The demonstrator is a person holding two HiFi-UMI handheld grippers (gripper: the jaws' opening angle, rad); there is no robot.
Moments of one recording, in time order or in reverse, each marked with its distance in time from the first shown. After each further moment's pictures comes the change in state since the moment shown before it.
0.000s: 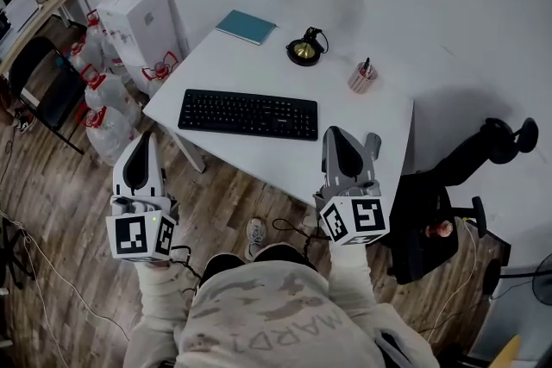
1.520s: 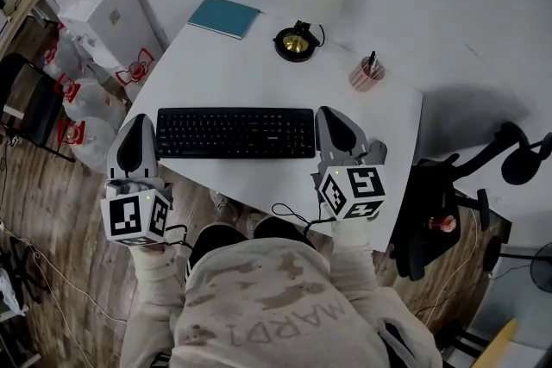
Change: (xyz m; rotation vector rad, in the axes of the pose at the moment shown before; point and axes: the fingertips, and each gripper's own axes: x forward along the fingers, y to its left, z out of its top) left arm 0.188 0.010 -0.080 0.003 0.142 -0.029; right arm 0.150 -0.095 -0.095 0.062 0.242 -0.016
